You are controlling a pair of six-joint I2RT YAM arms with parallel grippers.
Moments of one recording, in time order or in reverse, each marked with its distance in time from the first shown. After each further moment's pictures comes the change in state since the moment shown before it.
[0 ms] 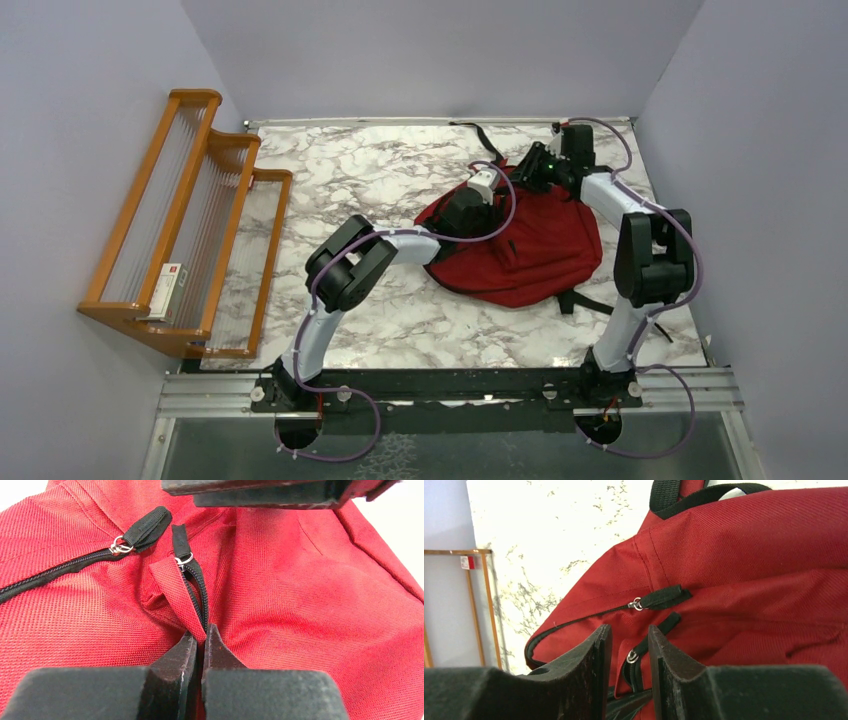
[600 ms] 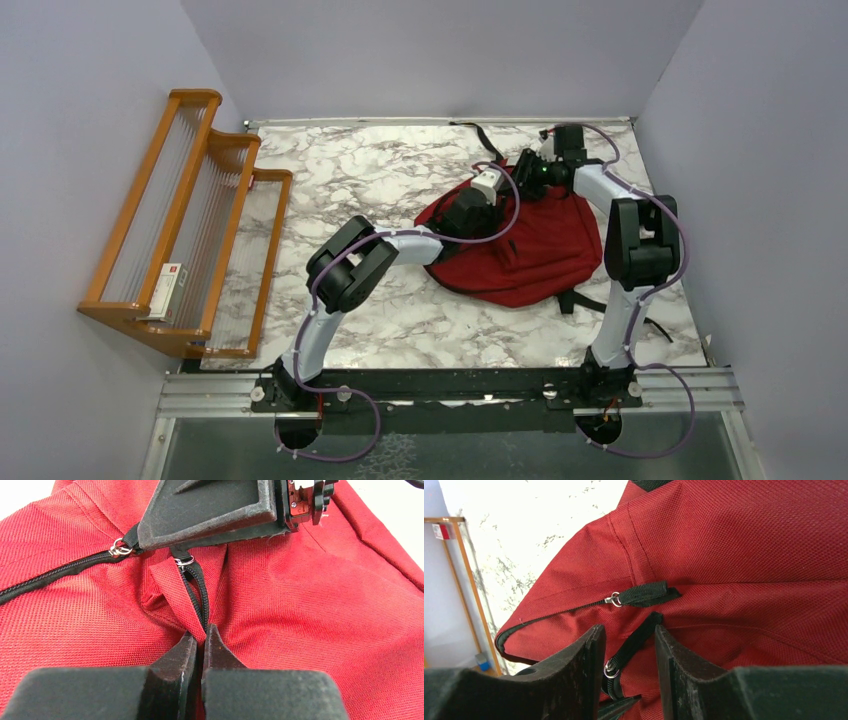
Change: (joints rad) left arm -0.013 0.000 0.016 -0.028 -0.032 0.029; right arm 0.001 0.160 0.140 -0.156 -0.085 -0.087
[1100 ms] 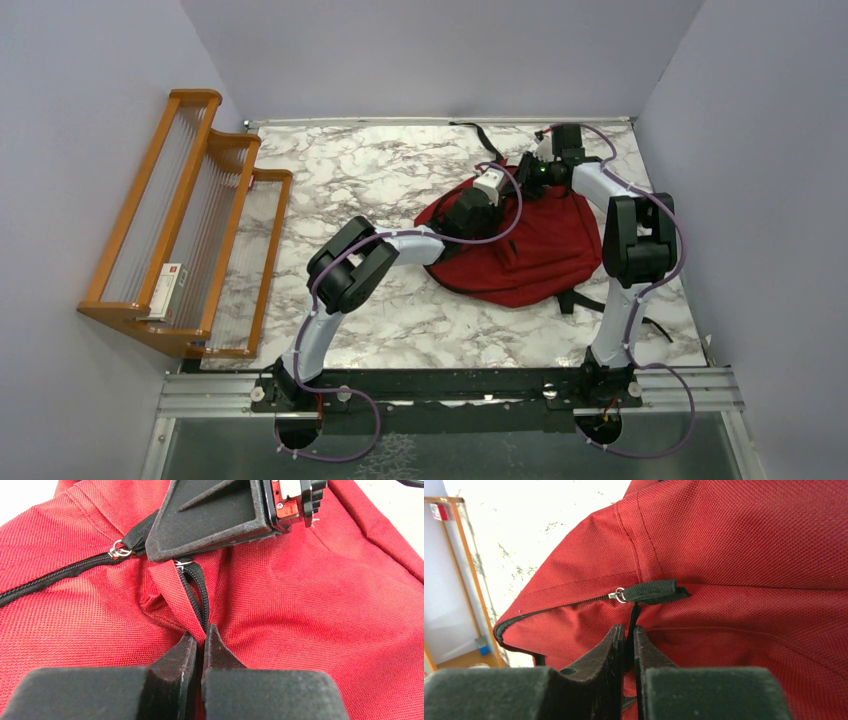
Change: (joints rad) left arm -0.010 0.000 0.018 -0.033 -0.021 0.018; right arm 0.007 0.033 0.039 -0.048 -0.059 -0.043
